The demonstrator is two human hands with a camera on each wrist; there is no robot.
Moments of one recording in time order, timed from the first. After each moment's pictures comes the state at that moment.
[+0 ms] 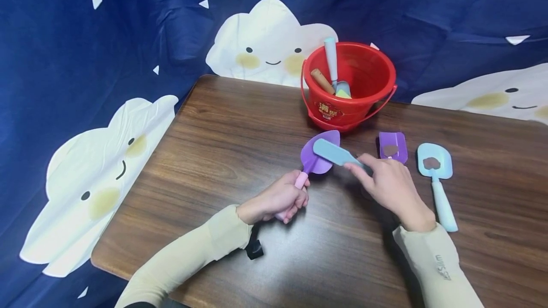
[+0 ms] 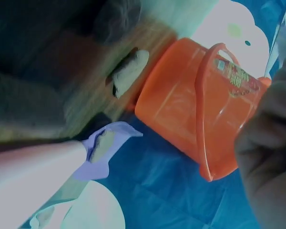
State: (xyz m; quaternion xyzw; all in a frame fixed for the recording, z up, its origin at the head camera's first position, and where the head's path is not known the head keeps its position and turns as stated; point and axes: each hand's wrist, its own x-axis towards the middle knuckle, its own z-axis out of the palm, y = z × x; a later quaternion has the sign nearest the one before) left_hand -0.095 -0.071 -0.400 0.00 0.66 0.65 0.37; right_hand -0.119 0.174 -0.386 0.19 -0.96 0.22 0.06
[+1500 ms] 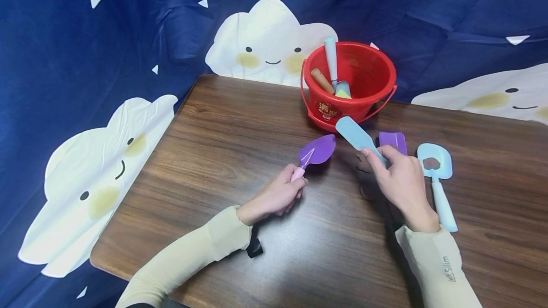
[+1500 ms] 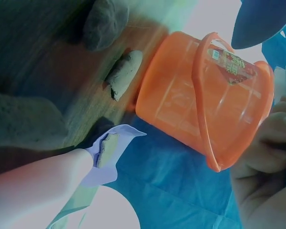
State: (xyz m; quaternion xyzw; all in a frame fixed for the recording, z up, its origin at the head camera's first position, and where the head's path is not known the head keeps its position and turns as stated) left_hand -0.097 -0.073 -0.403 0.00 0.76 0.59 0.28; right_hand -0.120 0.182 -0.392 0.08 -0.93 0.30 0.20
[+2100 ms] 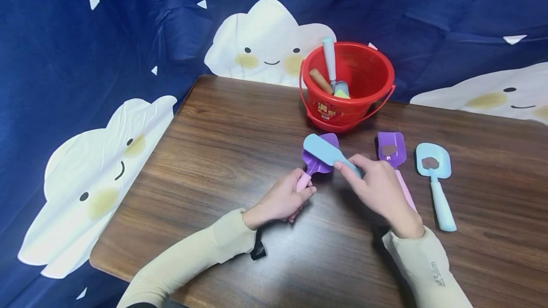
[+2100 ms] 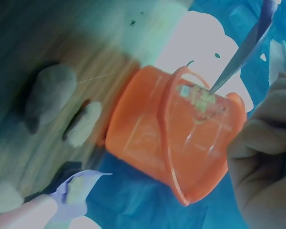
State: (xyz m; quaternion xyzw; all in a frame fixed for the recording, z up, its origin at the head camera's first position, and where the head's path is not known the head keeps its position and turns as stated) left_hand -0.091 -0.062 -0.408 0.05 0.80 0.54 0.25; right_hand -0.108 0.154 -0.379 0.14 -0.94 0.31 0.05
